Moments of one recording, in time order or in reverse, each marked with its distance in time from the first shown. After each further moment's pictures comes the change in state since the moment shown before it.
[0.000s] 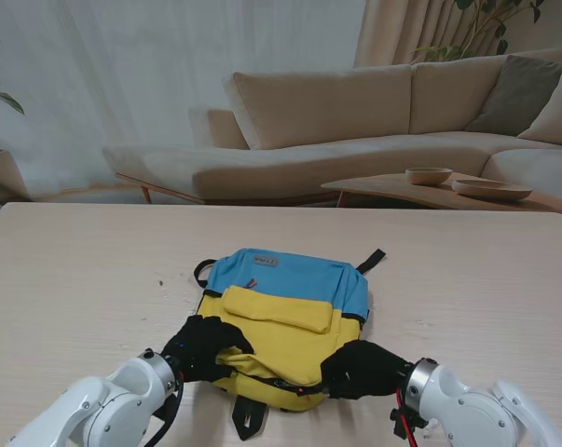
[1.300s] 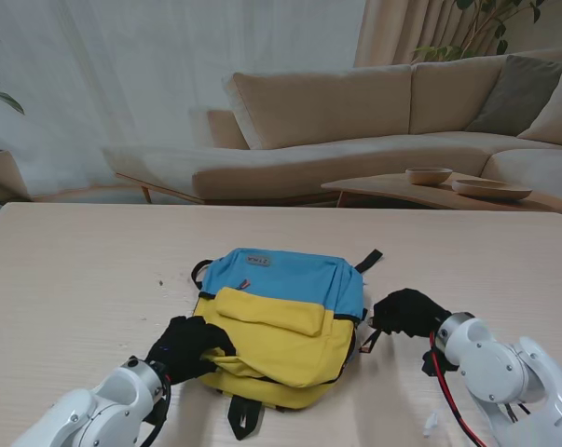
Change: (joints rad) left arm 0.080 -0.020 -0.075 -0.005 0.029 0.006 0.082; right arm 0.175 -0.022 0.088 0.169 -0.056 0.207 -0.077; left_hand 0.239 0.089 -0.323 -0.001 0.100 -0.073 0.114 0.247 0.081 -0.044 0.024 0.023 0.011 0.013 0.014 0.000 0.001 -0.003 0.032 -0.002; right_hand -0.100 0.065 -0.002 0.033 0.118 -0.042 0.087 0.243 0.067 -0.049 0.110 0.137 0.052 -0.031 0.084 0.000 0.060 -0.001 0.025 -0.012
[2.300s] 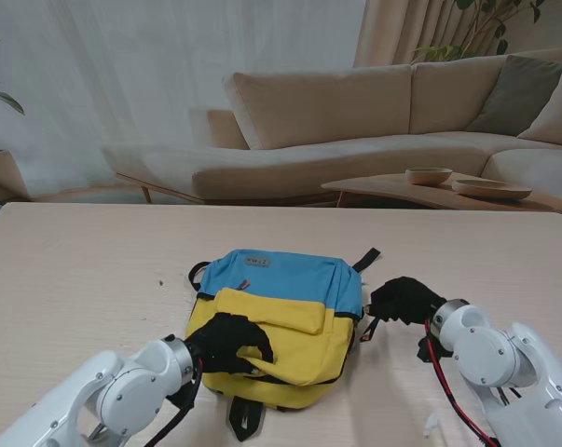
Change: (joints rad) left arm -0.232 0.039 0.187 0.041 -0.201 -0.037 -0.178; right arm 0.067 -0.005 -0.030 0.031 -0.001 0.020 0.003; left_hand -0.051 -0.020 0.083 0.001 0.010 0.056 0.041 -0.130 -0.018 0.057 0.012 -0.016 0.013 0.004 -0.038 -0.012 0.002 0.003 -0.036 -0.024; right_hand -0.014 0.001 0.000 0.000 0.000 0.007 0.012 0.012 0.008 -0.001 0.001 0.011 0.000 -0.001 0.001 0.000 0.002 0.000 0.002 -0.010
